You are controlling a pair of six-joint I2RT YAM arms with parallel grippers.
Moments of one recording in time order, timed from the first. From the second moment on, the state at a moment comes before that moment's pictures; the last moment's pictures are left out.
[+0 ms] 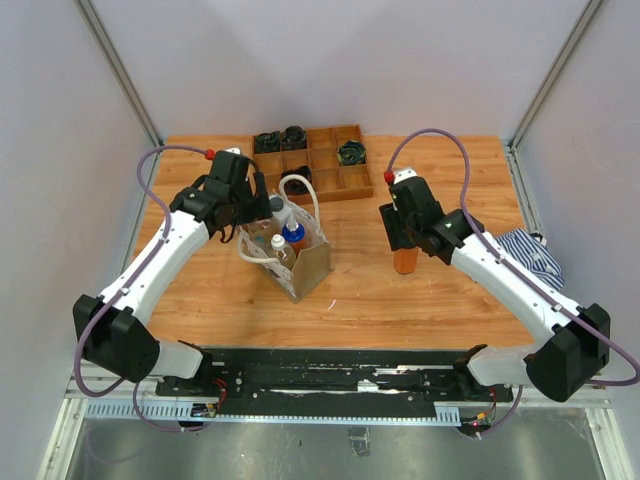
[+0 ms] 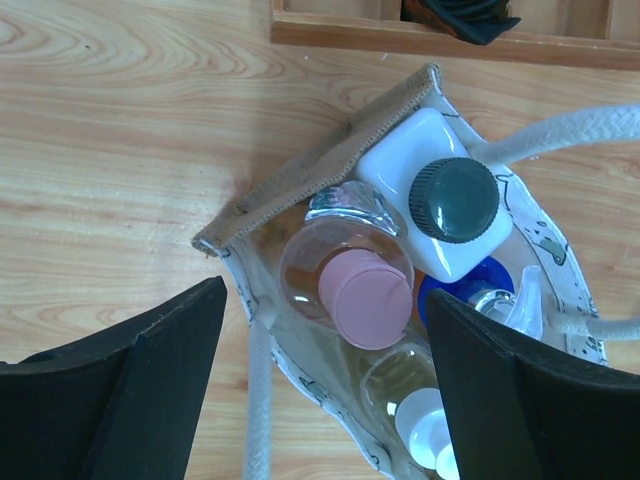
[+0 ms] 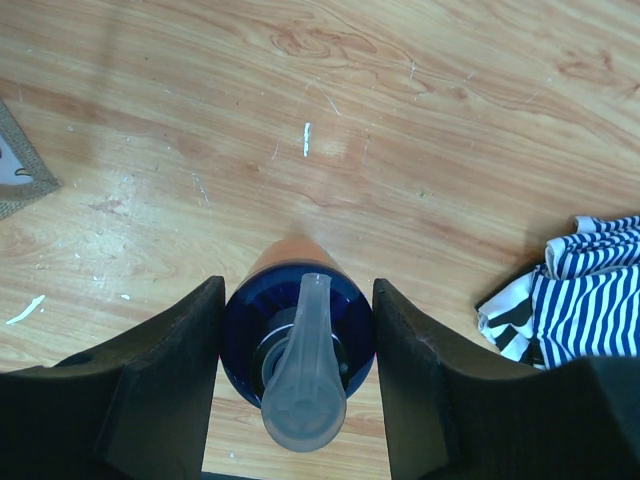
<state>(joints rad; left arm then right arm) -0.37 1.36 1.28 -0.74 -0.23 -0.50 0.61 1.30 1.19 -0.74 0.35 0.12</state>
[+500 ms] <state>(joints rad) -0.44 1.44 1.26 -0.74 -0.26 -0.50 0.59 1.31 1.05 -0.64 0.33 0.17</state>
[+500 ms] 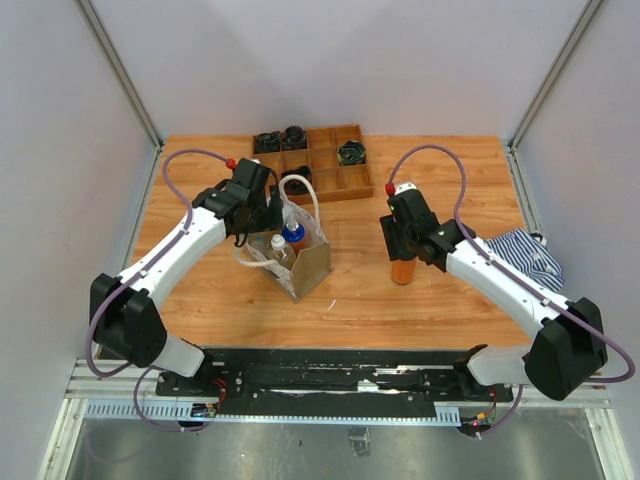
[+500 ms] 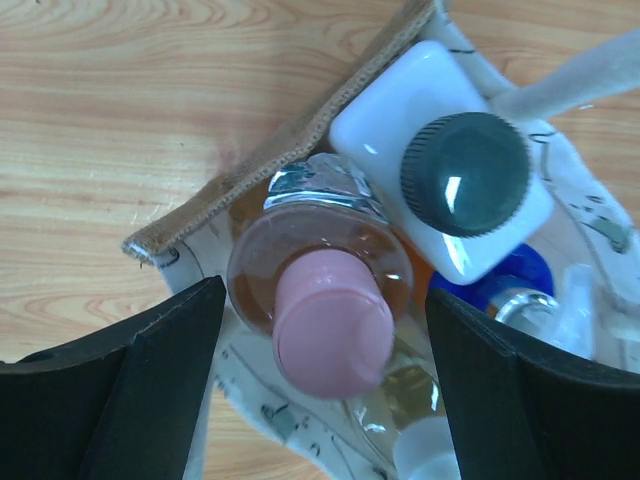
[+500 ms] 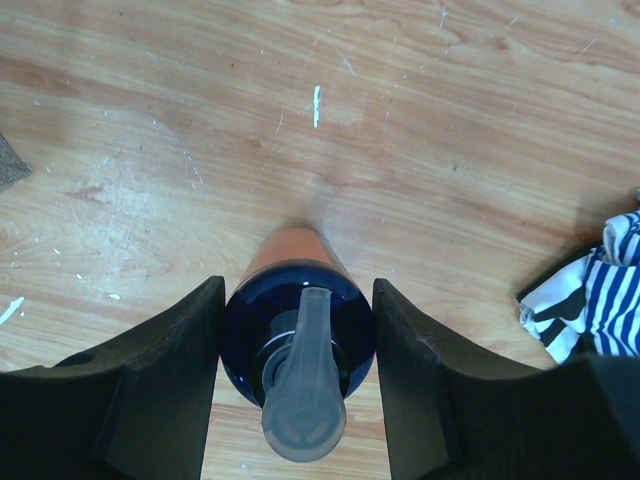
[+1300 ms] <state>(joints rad) -0.45 1.46 1.39 -0.83 -0.30 -0.45 0.86 1.26 1.24 -0.63 0.38 0.14</state>
